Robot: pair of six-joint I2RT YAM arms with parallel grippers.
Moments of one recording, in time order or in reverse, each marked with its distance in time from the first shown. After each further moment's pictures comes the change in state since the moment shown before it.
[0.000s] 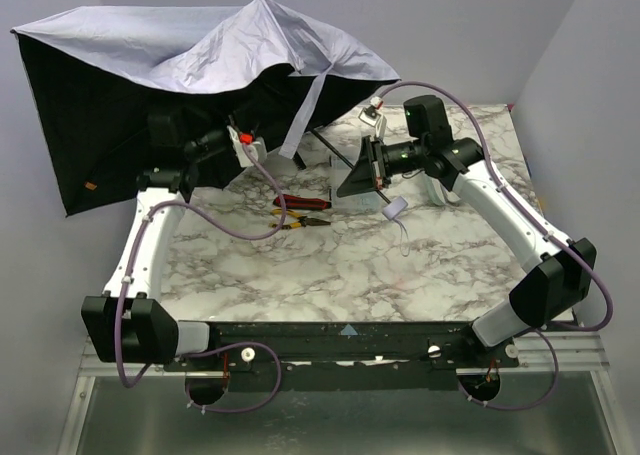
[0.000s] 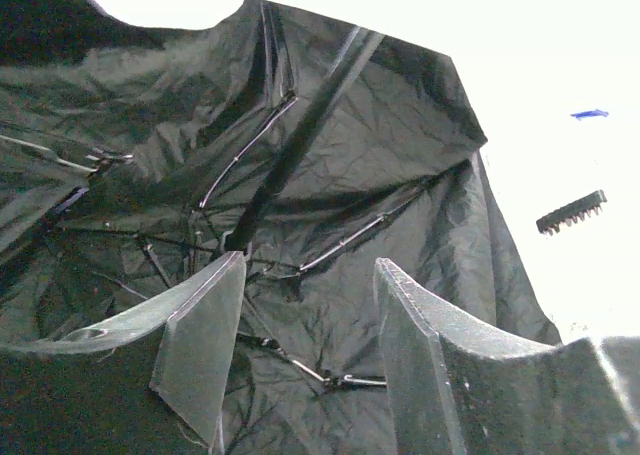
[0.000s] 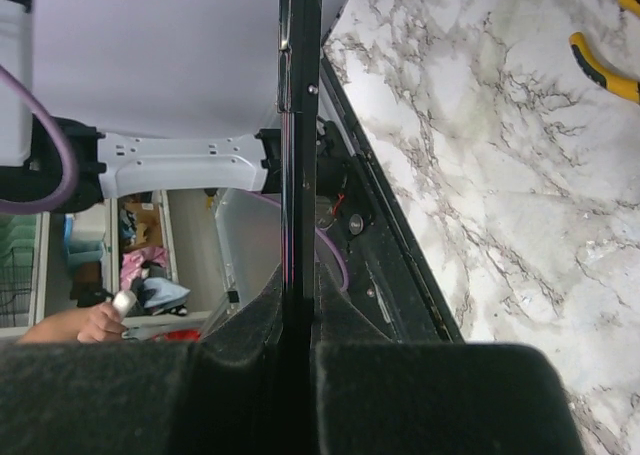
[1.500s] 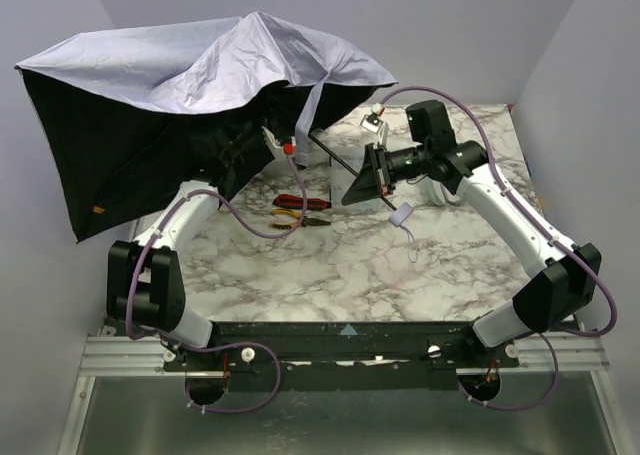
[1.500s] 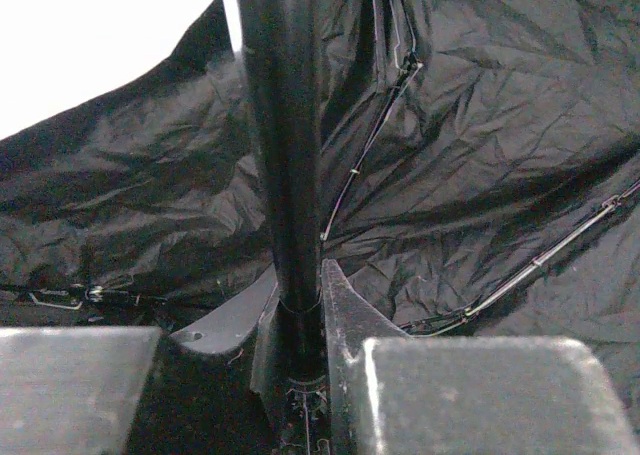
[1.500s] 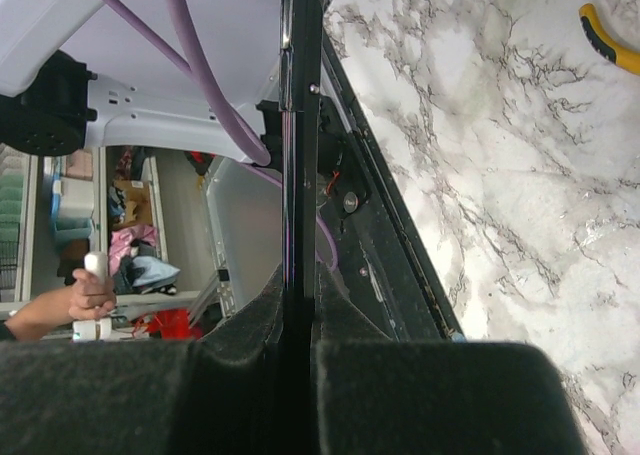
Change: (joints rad) left arm -0.149 0.169 -0.225 0.738 -0.359 0.313; right arm 0.000 -0.032 -0.029 -0.064 -0.021 -0.083
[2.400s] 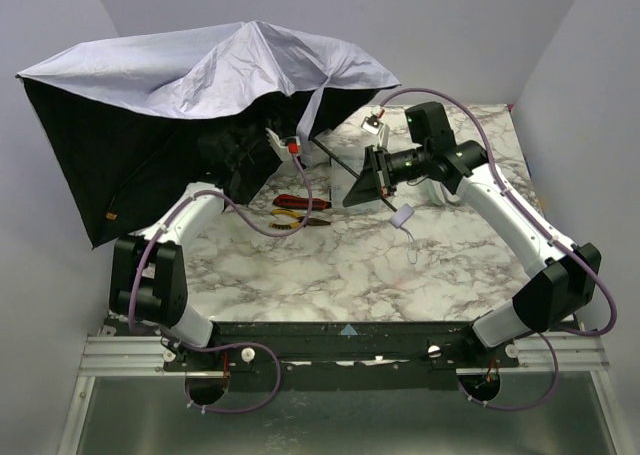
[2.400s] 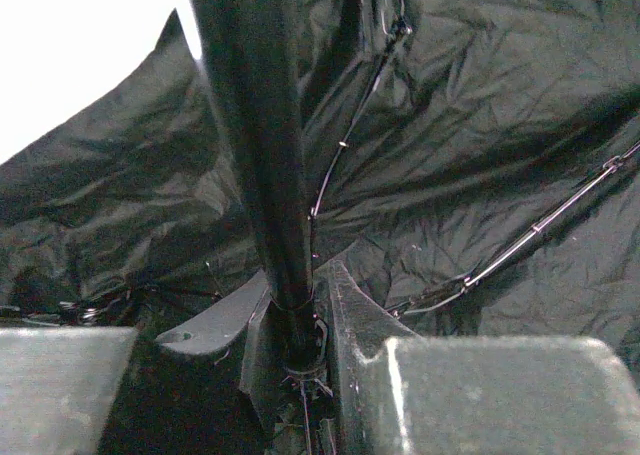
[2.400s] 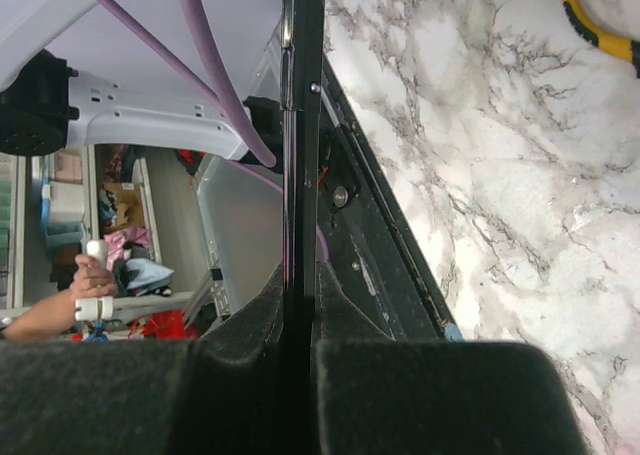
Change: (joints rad) left arm -0.024 0.013 -0.055 0.065 -0.094 -0.026; right arm 0.001 0.000 0.000 -0.042 0.024 -0.018
